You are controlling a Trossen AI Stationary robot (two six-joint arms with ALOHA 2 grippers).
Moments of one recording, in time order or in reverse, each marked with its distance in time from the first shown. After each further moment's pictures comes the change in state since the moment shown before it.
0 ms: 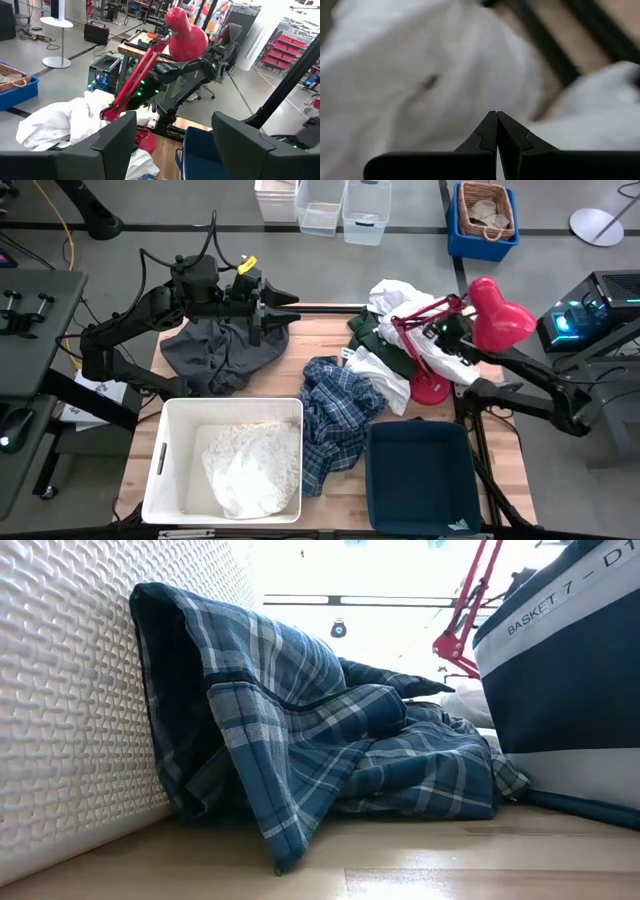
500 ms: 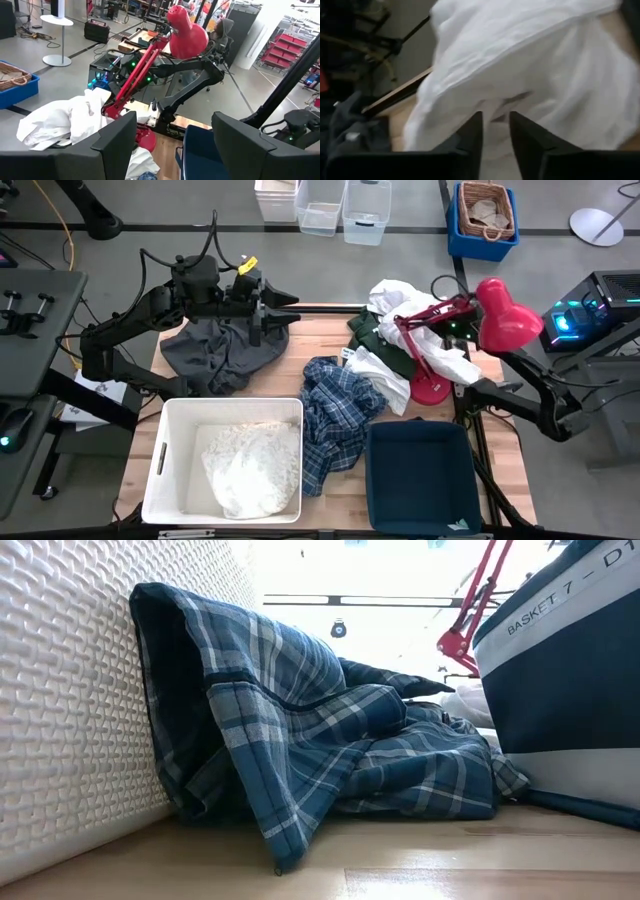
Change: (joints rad) left arm 0.000 0.000 0.000 -0.009 0.000 0.000; right arm -0.265 0.034 0.001 0.271 -0.461 -0.305
